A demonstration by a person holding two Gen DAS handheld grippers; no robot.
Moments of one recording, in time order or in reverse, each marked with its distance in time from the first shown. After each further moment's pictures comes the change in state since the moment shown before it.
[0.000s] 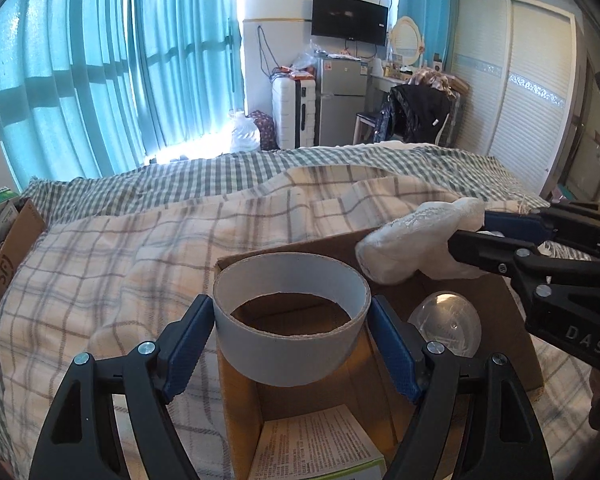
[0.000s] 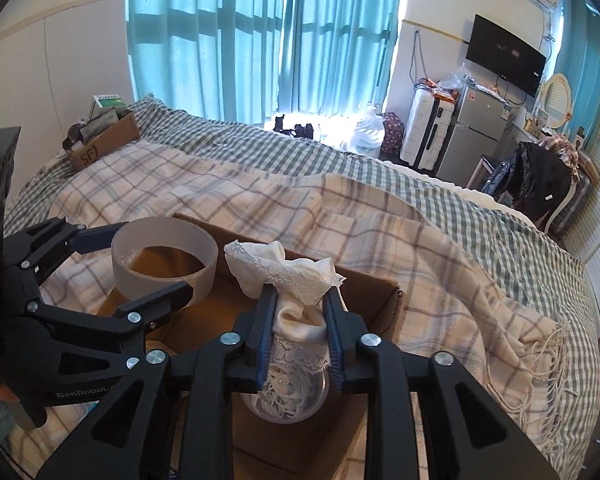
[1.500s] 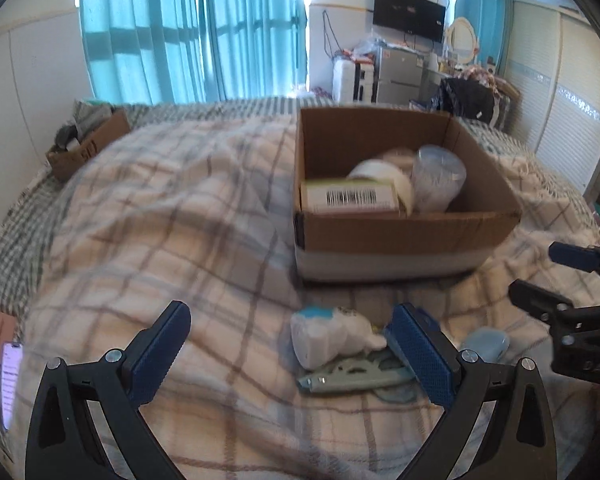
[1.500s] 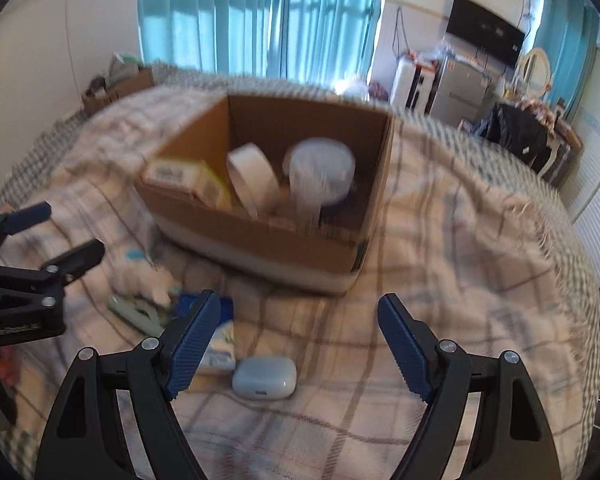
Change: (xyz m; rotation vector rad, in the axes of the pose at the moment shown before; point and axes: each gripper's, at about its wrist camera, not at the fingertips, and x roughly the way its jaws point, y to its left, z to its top) left arm -0.104 -0.006 -0.159 -0.153 0.080 0.163; right arm -0.074 0.049 -0.159 0.033 0.121 -0.049
